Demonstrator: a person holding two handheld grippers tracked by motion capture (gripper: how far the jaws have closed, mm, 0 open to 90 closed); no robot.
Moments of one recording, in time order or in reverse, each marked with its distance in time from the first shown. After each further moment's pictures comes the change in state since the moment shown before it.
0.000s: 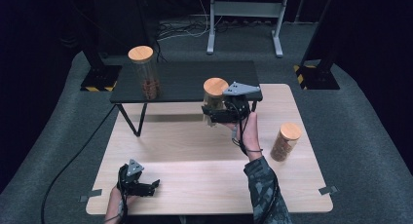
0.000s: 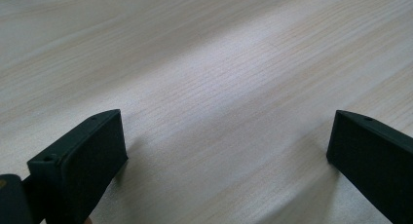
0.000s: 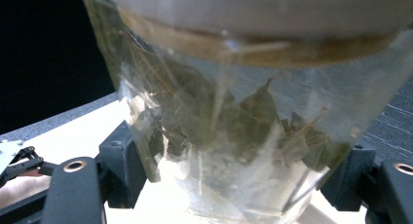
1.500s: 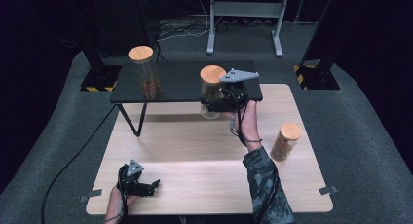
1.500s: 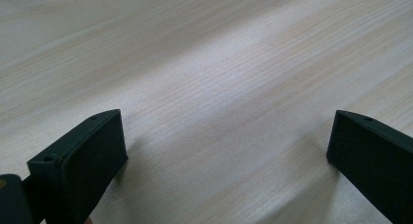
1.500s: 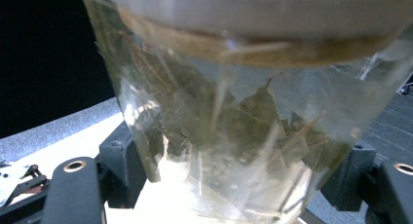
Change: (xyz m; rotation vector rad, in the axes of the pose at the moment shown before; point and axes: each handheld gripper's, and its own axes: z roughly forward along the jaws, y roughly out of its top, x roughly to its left) left arm 0.000 0.000 0.000 0.000 0.000 0.000; right arm 0.001 0.038 -0.004 -0.003 -0.008 -0.016
